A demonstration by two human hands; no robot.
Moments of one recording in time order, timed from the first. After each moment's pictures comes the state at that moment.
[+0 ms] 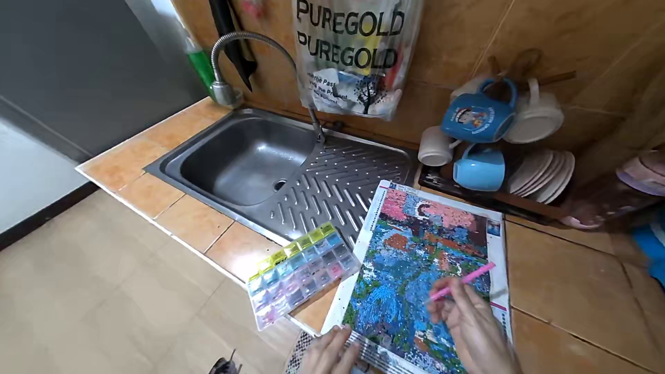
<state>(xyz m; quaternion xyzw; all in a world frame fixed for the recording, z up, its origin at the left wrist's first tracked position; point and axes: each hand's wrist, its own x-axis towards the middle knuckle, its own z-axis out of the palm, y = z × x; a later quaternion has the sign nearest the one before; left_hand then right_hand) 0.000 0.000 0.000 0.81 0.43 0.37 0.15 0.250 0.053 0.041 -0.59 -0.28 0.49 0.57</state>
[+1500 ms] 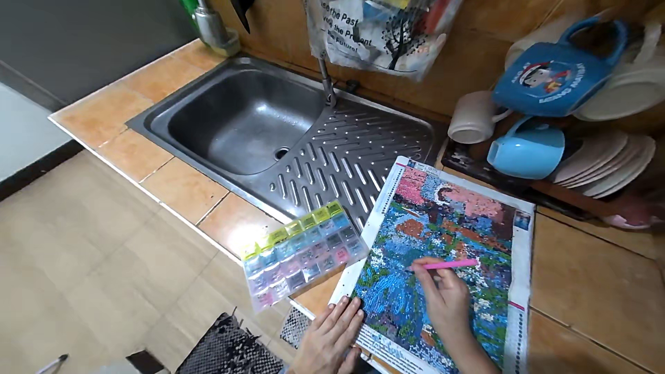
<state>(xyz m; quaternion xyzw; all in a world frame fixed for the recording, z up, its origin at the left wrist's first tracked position) -0.001 0.021 -0.090 0.87 0.39 0.30 0.01 0.234 0.082 -0.028 -0.61 -0.58 0.19 0.50</state>
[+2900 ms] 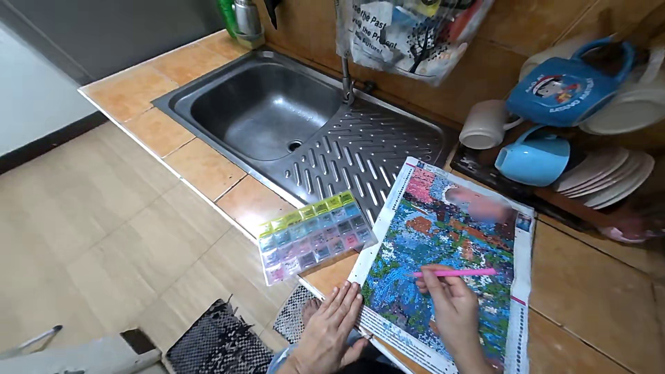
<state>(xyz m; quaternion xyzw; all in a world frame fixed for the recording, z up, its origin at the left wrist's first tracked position) 0.003 0.007 -0.084 0.85 0.42 0.31 0.02 0.226 0.054 -0.006 -0.59 -0.53 0.31 0.53</state>
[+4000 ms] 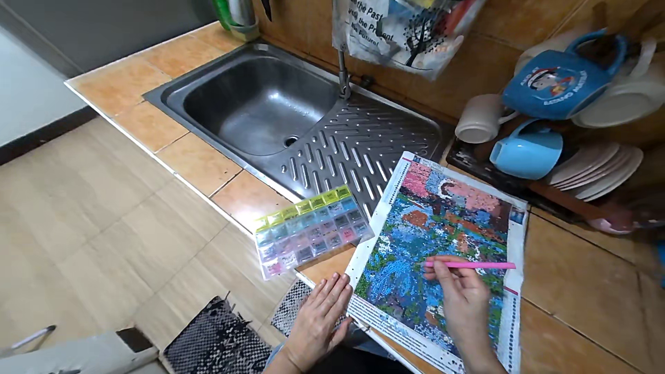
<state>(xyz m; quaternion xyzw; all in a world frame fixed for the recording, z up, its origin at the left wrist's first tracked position) -0.009 0.009 -0.094 0.83 0.44 0.34 0.04 0.240 0.055 -0.004 -0.59 -0.50 0.29 0.56</state>
